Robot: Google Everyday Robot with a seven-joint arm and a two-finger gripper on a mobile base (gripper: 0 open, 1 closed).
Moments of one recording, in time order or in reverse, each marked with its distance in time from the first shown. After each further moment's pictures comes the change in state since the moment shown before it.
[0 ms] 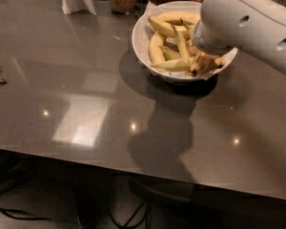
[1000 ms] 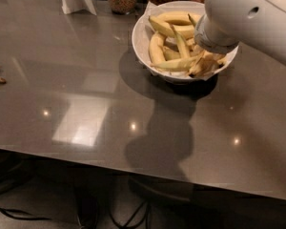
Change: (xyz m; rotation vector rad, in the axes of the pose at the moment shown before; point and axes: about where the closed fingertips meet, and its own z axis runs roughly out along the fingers) arm 0.001 0.003 -0.021 0.000 -0.011 0.029
